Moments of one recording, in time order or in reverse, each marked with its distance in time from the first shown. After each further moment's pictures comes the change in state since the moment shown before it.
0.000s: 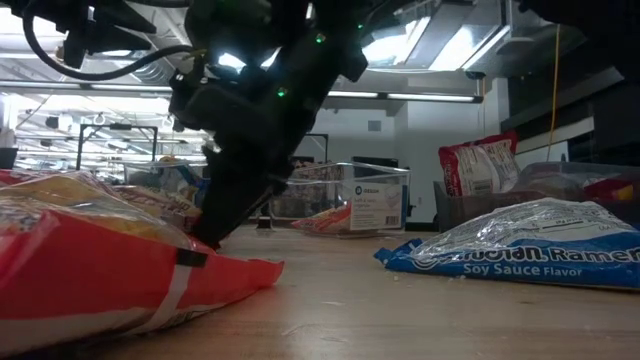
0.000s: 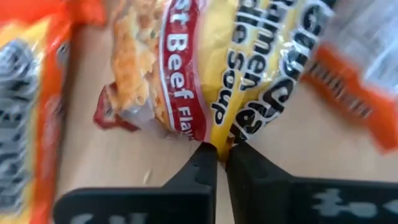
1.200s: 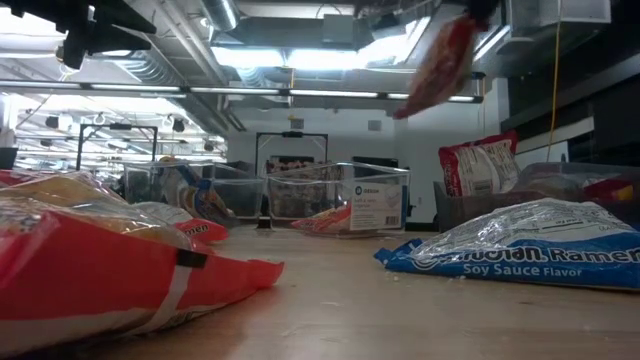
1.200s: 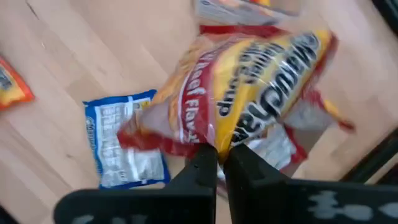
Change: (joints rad) left arm 0.000 0.000 0.000 0.001 -0.008 -0.019; right arm 0.160 -0.720 -0.081 -1.027 0.411 0.844
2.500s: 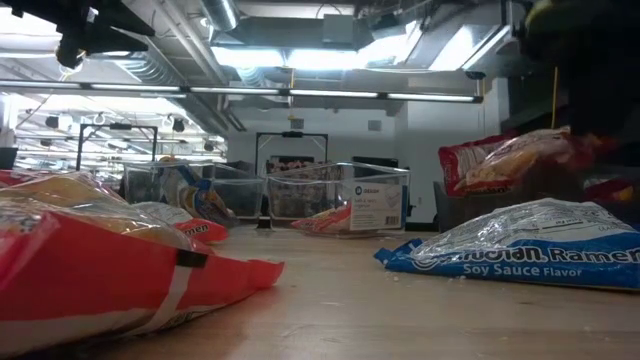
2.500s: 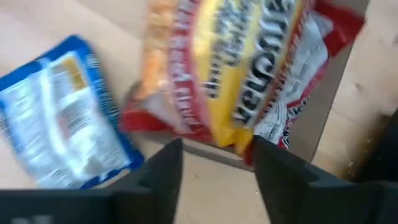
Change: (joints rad) left arm 0.000 0.000 0.000 0.007 -0.107 0.001; right arm 0.177 -0.285 -0.756 0.385 -0.034 0.551
